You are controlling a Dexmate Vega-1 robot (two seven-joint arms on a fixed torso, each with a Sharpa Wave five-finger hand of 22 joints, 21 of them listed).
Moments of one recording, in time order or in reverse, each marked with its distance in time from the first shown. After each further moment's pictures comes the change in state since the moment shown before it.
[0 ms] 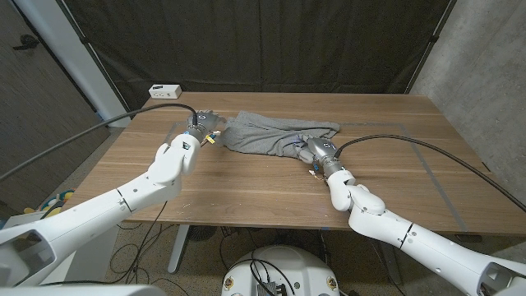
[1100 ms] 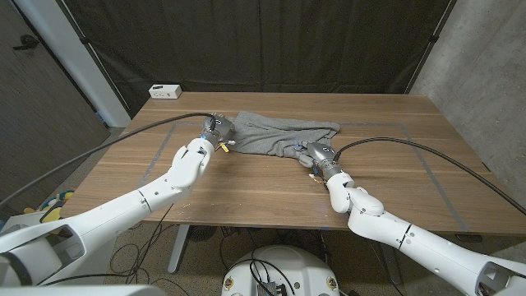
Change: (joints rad) left arm -0.044 -0.102 0.074 0.147 0.243 -0.092 -0.034; left_hand 0.061 0.035 -0.034 0.020 -0.038 0.109 -0.001 -0.008 0.002 0.130 -0.006 0.000 0.004 0.077 -0.003 0.000 0.000 0.034 -0.023 -0.011 0.005; right arm 0.007 0.002 -0.021 0.023 0.020 -0.009 0.014; right_hand 0.000 0.000 0.047 -0.009 -0.005 0.071 -0.007 0.008 -0.005 0.063 0.005 0.008 0.000 0.055 0.001 0.006 -0.009 0.027 -0.002 -0.001 0.000
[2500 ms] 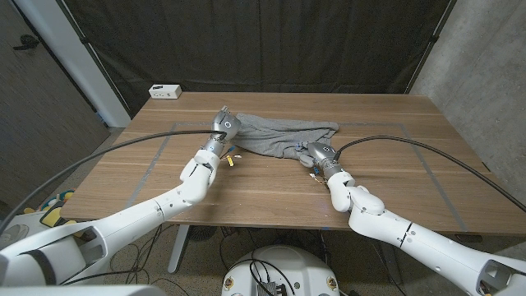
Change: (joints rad) left arm -0.037 -0.093 0.101 0.242 0.253 0.069 0.410; left_hand 0.342 0.129 0.119 -0.035 -0.285 0.726 0.016 0.168 0.030 0.609 0.010 0.164 0.208 0.460 -0.024 0.085 0.063 0.144 -0.130 0.043 0.014; right arm 0.012 -0.011 -0.007 0.000 -0.005 -0.003 0.022; right_hand 0.005 -0.005 0.024 0.000 -0.007 0.059 -0.002 0.000 0.000 0.041 -0.005 0.000 0.000 0.020 0.001 0.000 0.000 0.003 -0.004 -0.001 -0.002
